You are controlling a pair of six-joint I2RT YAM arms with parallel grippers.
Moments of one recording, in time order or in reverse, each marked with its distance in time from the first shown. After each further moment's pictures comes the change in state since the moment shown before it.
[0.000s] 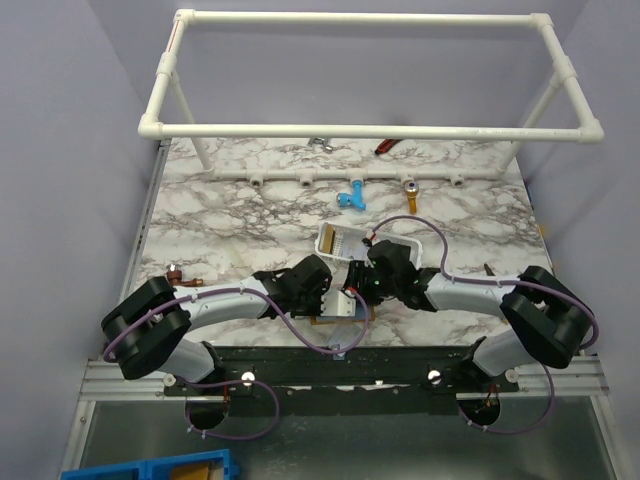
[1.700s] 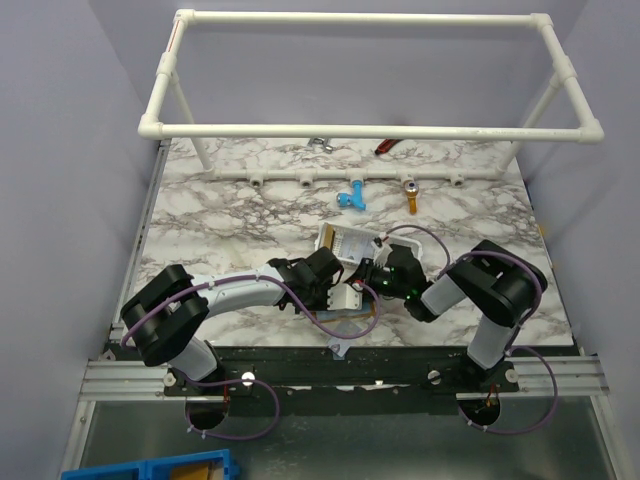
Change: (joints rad) left arm 0.005 0.121 0.157 -0.177 -0.002 -0.035; right arm -0.137 0.326 -0.215 0.872 -0.235 0.157
